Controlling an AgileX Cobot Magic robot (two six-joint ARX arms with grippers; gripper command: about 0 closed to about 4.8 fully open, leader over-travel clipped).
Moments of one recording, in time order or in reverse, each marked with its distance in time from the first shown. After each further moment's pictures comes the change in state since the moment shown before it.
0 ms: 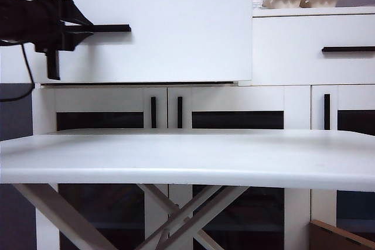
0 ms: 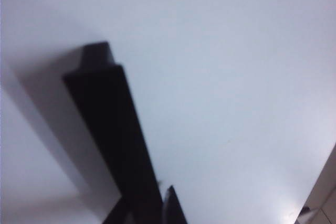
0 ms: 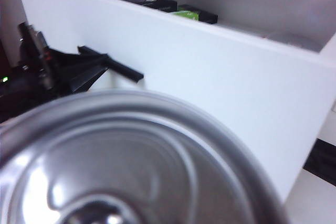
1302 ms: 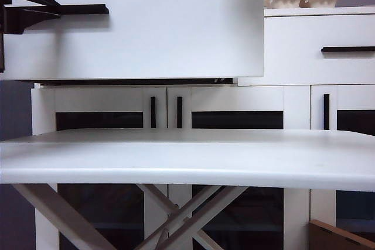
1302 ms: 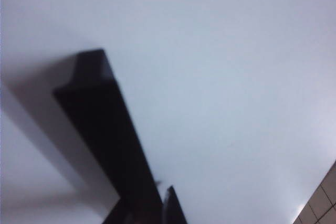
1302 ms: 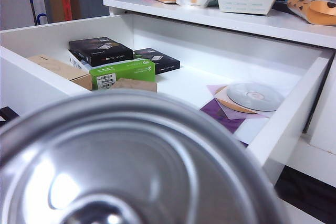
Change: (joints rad) left arm -0.005 -0.506 -0.336 -0.227 0.056 0.003; right arm -0.012 0.000 0.011 0.106 0.025 -0.031
